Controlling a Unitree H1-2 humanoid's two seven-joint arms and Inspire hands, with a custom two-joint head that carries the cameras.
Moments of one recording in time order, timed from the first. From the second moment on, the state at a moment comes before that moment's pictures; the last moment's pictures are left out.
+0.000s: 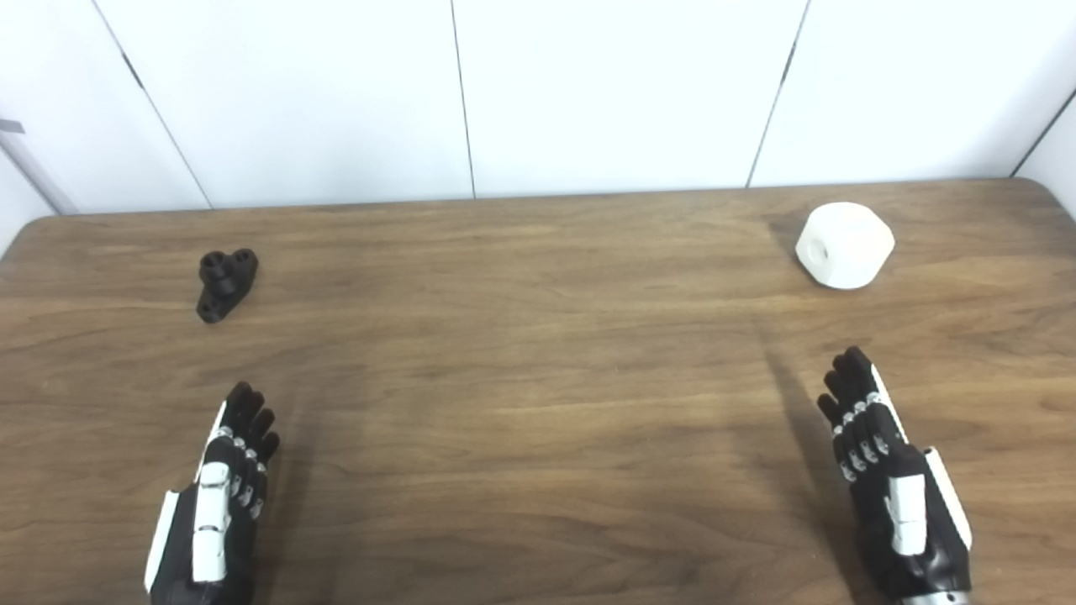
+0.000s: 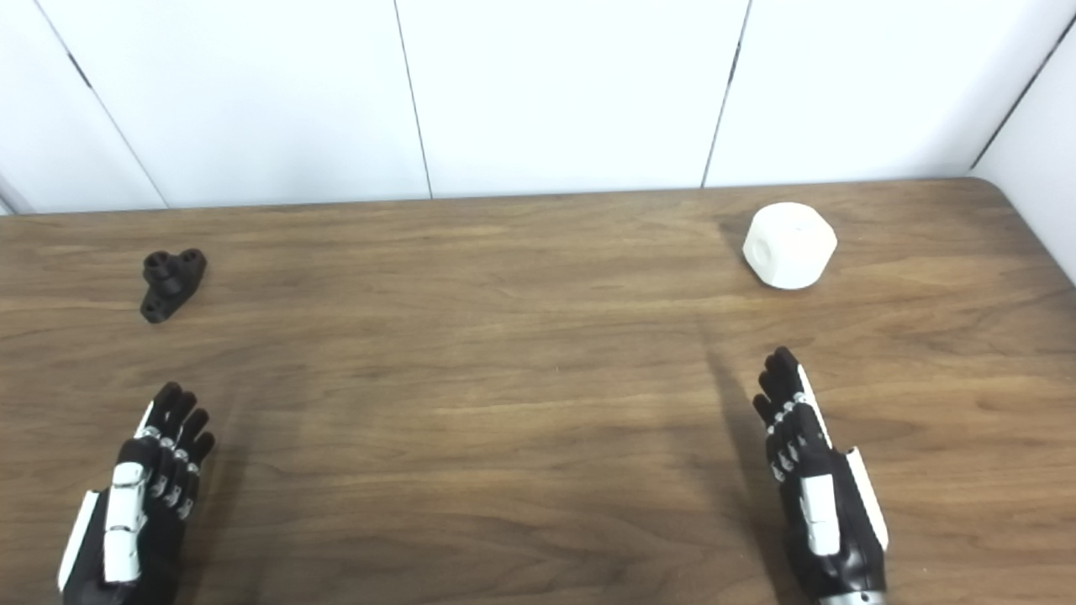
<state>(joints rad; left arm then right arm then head) 0.38 0.14 0.17 -0.36 -0.30 -0.05 -0.12 0.35 -0.16 -0.05 -0.26 0.22 -0.24 0.10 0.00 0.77</state>
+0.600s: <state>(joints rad) 0.39 0.14 0.17 -0.36 -0.30 -0.05 -0.12 0.35 -0.16 -0.05 -0.27 0.22 -0.23 0.10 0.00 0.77</state>
